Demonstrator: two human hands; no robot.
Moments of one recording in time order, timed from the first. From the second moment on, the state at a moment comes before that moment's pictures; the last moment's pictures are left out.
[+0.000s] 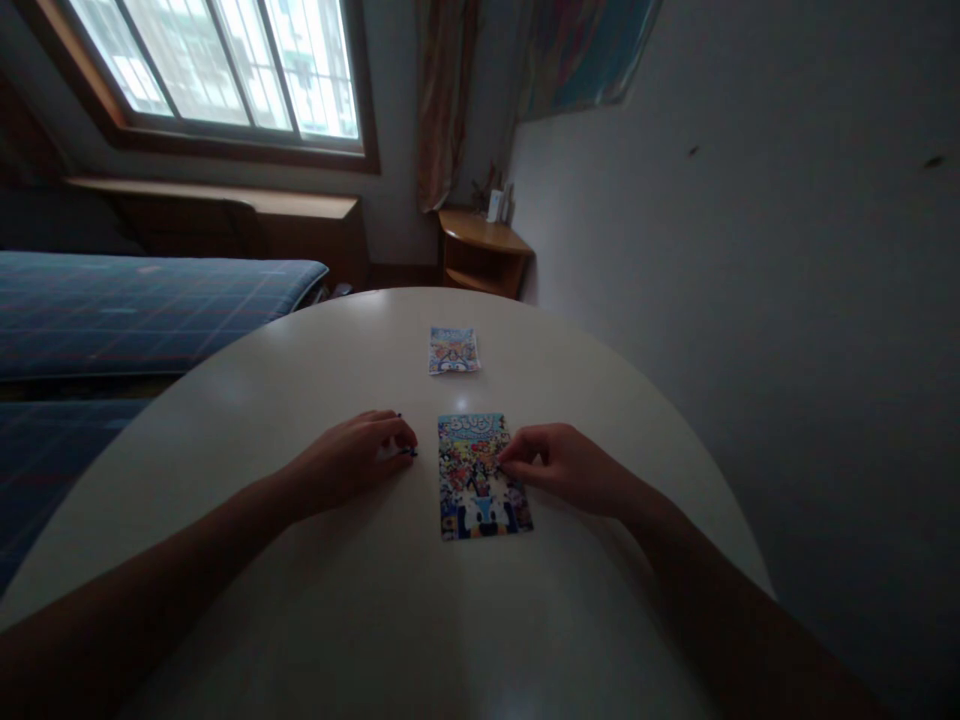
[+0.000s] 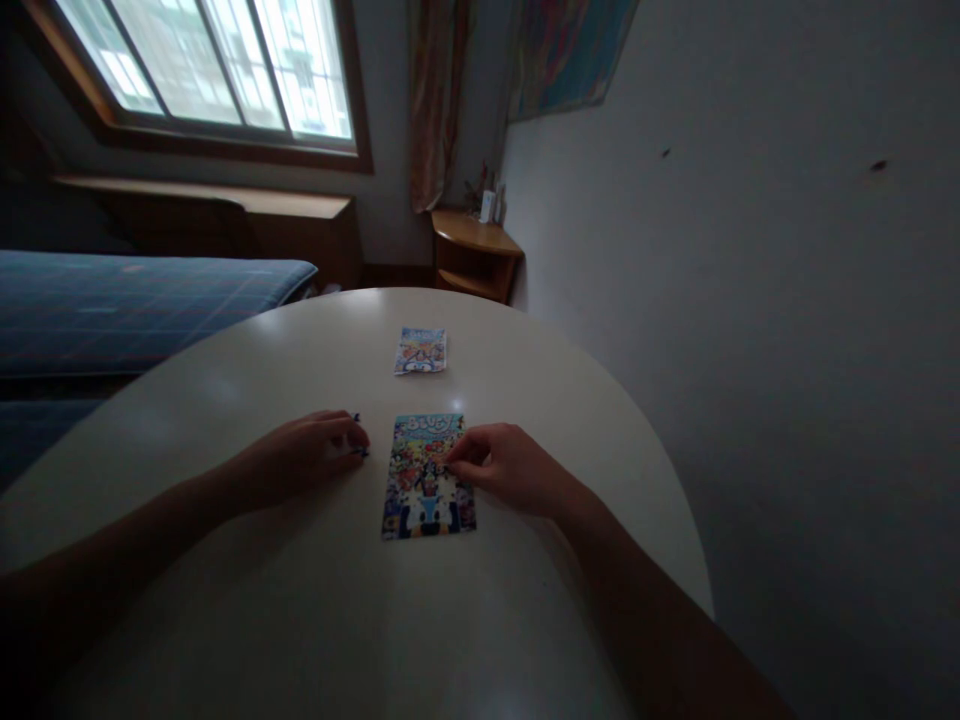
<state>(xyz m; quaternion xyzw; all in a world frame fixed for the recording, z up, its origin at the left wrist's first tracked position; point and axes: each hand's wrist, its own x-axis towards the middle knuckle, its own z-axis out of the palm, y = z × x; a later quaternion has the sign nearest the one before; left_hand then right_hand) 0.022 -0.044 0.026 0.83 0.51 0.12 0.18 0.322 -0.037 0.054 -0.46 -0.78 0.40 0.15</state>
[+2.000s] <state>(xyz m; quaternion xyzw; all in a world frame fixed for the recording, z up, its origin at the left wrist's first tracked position) 0.071 -0.074 0.024 0.70 0.45 0.37 0.42 0.287 -0.066 0.052 -0.41 -0.78 0.42 0.25</state>
